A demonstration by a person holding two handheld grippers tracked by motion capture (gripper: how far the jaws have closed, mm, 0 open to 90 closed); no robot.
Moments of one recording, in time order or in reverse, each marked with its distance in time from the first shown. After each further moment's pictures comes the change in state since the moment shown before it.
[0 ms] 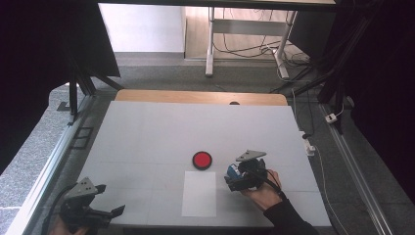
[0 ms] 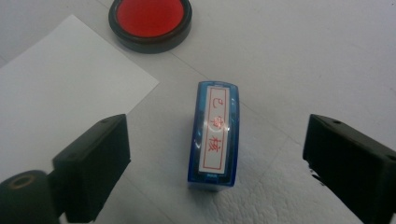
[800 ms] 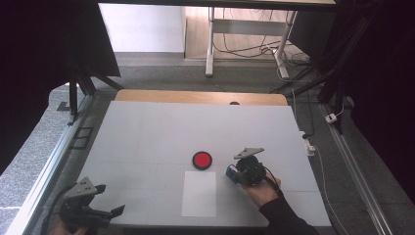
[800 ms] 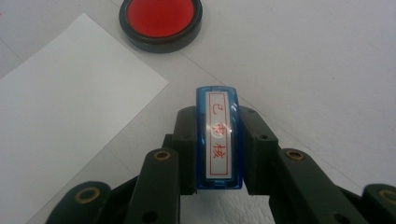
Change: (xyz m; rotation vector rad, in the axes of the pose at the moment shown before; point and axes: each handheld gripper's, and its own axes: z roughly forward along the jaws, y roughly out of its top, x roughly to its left) left arm 0.001 0.000 -0.001 -0.003 -0.008 -0.006; right arm -0.002 0.008 0.000 0.037 0.048 -0.001
